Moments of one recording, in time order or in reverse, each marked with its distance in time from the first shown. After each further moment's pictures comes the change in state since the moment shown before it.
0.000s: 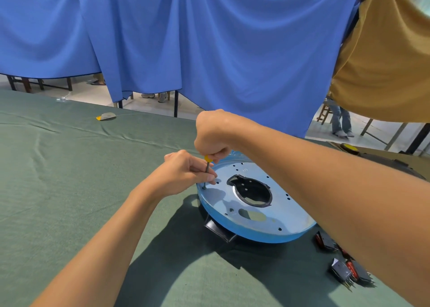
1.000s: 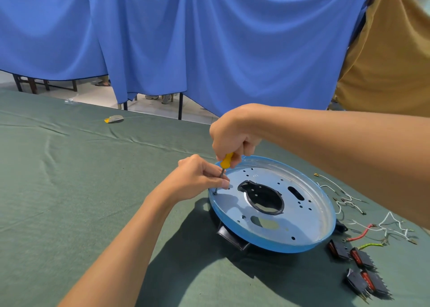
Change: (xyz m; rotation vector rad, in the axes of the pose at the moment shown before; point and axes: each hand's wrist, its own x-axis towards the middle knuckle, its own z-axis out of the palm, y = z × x) left_hand 0.007 -0.007 0.004 -0.193 -0.044 -0.010; right_hand 0.015 0.008 -0.013 0.075 -0.294 0.076
